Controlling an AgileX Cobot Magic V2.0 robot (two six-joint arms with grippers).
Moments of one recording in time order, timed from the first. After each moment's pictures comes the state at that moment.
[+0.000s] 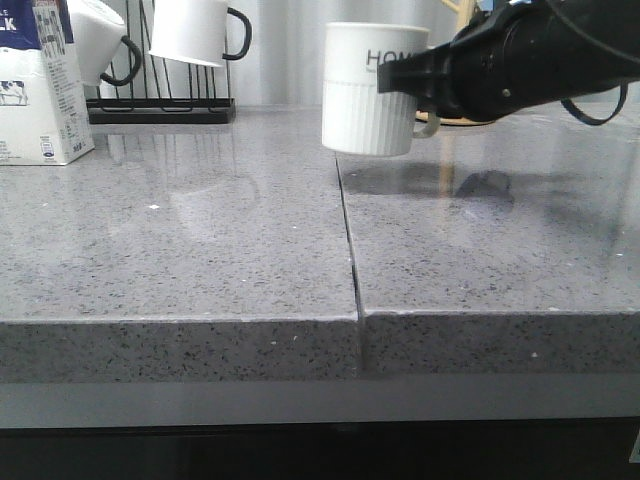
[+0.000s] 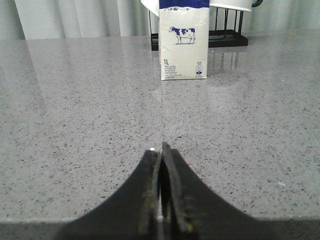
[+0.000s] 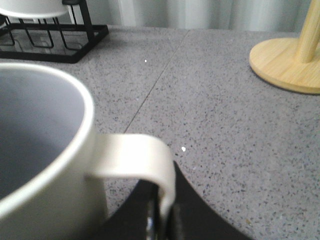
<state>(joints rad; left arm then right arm) -0.02 -0.01 0.00 0.06 0.18 -0.05 0.37 1.74 -0.93 0.06 -0.52 0.05</state>
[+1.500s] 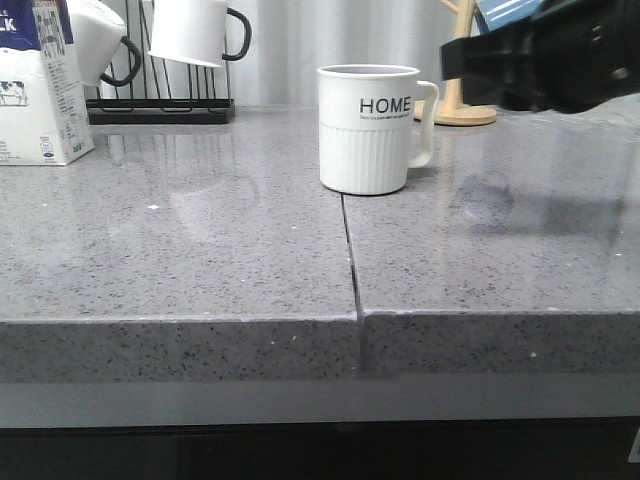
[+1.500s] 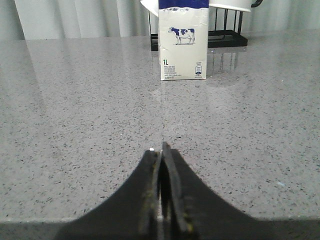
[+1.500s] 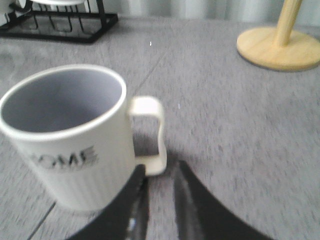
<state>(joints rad) -0.02 -0.01 0.00 0.06 0.18 -0.05 0.37 1.39 -0.66 0.02 -0.38 0.06</state>
